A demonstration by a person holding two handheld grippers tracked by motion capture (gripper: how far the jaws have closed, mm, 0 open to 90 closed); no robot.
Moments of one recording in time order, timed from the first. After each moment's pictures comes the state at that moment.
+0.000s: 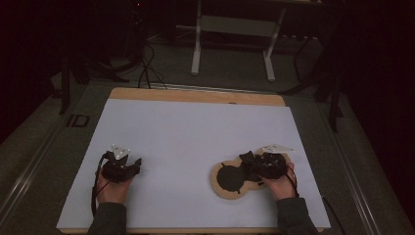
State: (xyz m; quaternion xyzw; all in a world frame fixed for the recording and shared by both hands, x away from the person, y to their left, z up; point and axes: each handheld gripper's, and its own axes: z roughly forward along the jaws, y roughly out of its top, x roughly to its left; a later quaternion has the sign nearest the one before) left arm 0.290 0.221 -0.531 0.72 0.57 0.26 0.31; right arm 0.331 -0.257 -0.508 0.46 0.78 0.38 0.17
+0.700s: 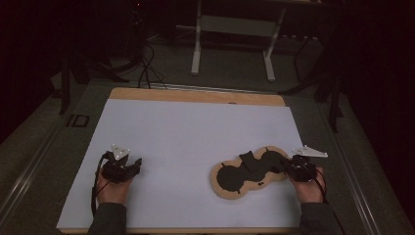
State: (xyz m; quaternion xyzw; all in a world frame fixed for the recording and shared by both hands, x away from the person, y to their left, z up) left arm 0.289 0.220 -0.531 0.72 0.56 0.26 0.32; right arm 0.316 -0.329 -0.493 0.51 0.75 0.34 0.24
